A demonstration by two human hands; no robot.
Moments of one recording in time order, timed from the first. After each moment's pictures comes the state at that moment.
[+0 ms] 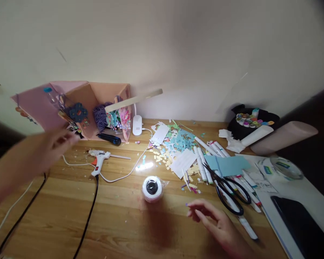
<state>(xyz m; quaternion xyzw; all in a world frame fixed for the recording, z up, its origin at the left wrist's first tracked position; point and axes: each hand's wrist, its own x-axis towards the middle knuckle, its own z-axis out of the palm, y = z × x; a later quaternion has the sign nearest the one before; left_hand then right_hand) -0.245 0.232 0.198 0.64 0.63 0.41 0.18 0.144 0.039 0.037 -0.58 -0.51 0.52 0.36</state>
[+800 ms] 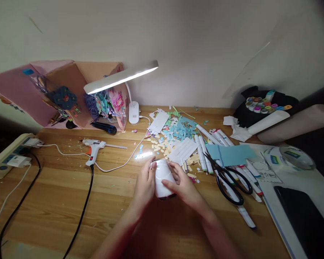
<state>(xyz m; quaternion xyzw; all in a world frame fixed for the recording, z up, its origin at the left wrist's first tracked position) -0.048 0.143 0.030 0.52 0.56 0.37 0.54 0.095 0.109 0.019 -0.51 -0.38 0.63 0.44</state>
